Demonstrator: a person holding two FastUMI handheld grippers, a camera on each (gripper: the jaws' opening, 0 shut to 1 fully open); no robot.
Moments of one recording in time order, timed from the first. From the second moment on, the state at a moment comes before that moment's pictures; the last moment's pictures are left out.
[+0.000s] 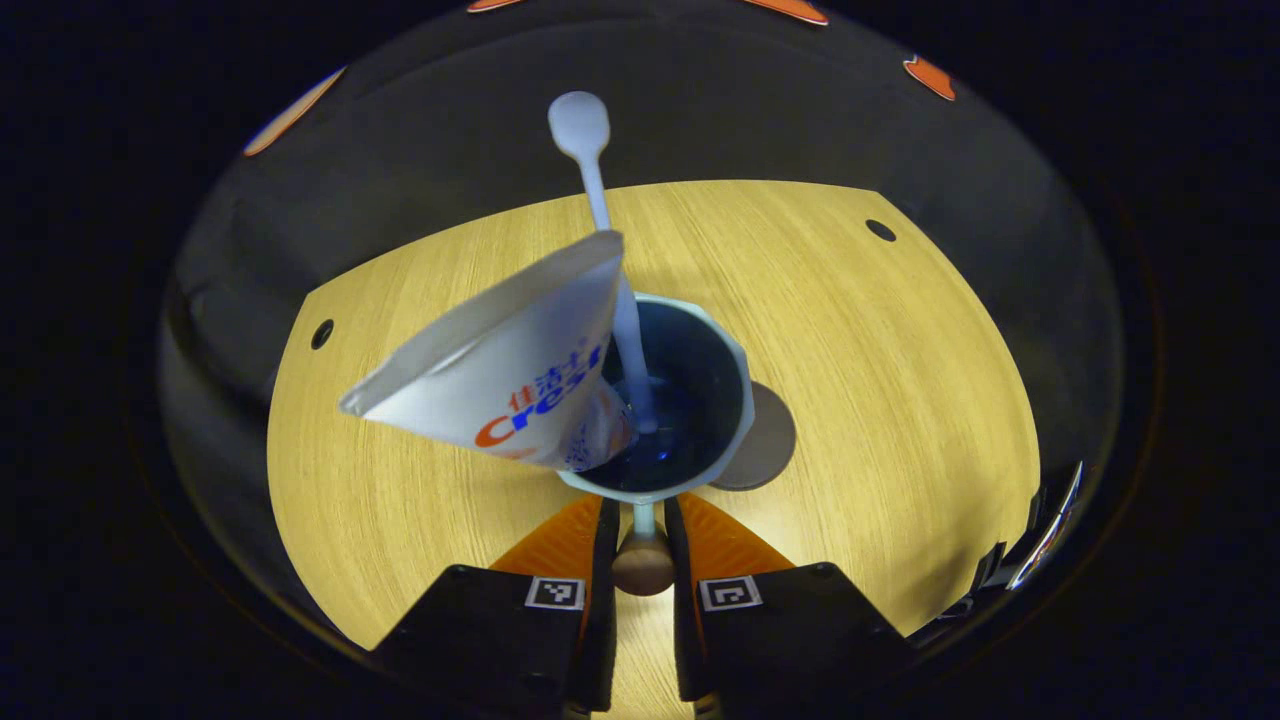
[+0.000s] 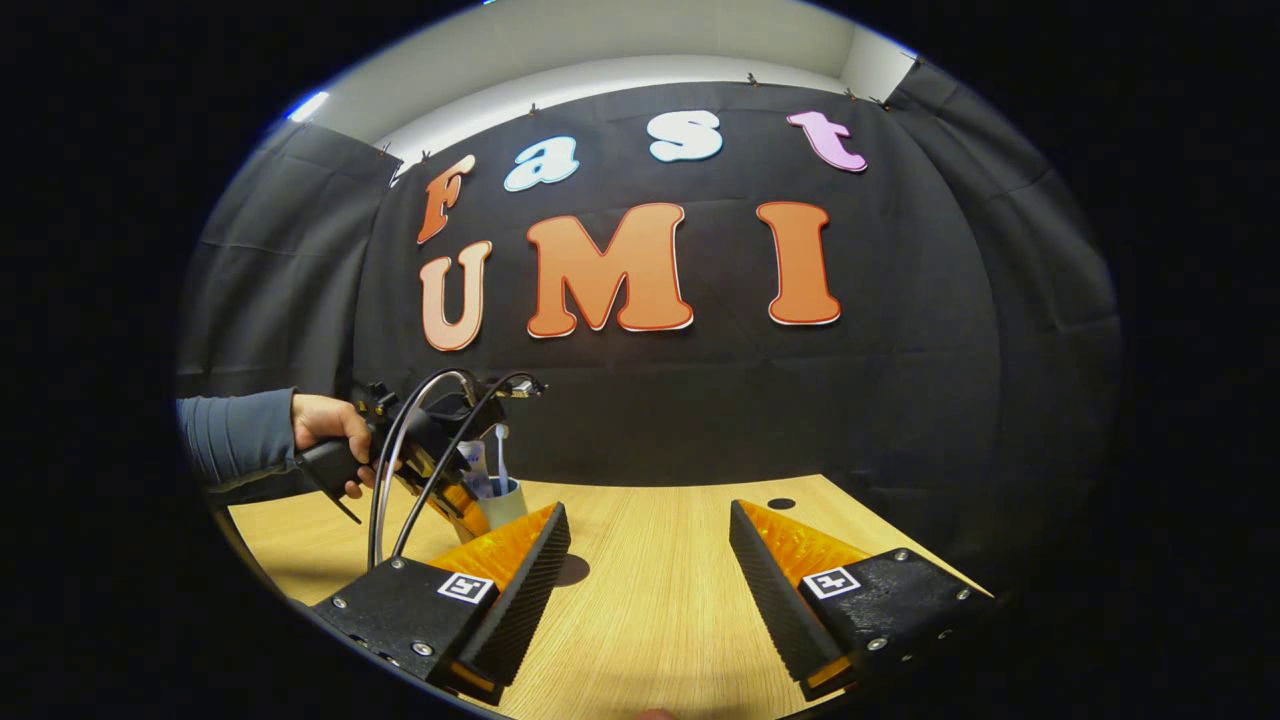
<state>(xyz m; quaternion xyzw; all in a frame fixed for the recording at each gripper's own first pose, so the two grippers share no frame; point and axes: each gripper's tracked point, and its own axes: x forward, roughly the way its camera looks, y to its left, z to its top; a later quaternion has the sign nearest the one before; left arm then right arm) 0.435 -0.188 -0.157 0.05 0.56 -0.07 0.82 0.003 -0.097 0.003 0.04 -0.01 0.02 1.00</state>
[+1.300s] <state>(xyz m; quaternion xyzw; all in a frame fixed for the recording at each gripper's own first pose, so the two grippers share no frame) 0.508 -0.334 -0.255 0.06 0.56 -0.14 0.82 -0.005 -0.109 -0.012 0.03 0.02 -0.01 1.00</state>
